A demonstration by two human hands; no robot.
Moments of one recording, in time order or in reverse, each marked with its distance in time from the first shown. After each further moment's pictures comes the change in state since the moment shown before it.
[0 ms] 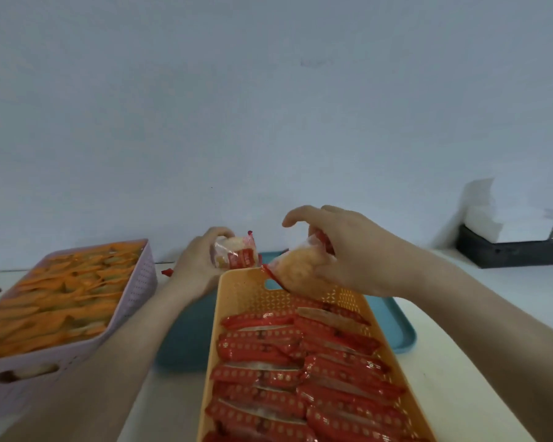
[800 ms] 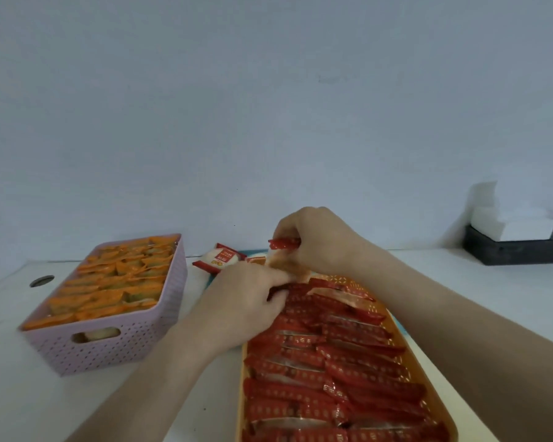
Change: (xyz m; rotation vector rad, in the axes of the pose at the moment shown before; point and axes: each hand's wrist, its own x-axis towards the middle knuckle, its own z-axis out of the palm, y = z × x) left_hand -0.091 0.057 -0.007 0.529 -0.129 0.453; right_hand 0.027 -0.047 0.027 -0.034 0.063 0.016
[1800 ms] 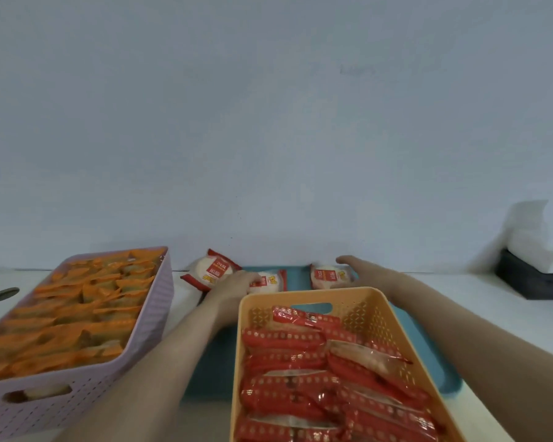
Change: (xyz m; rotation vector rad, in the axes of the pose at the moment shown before) left_hand 0.089 -0.125 0.078 -0.358 -0.253 -0.622; right_hand 0.043 0.147 0.063 0.302 -0.379 0.553
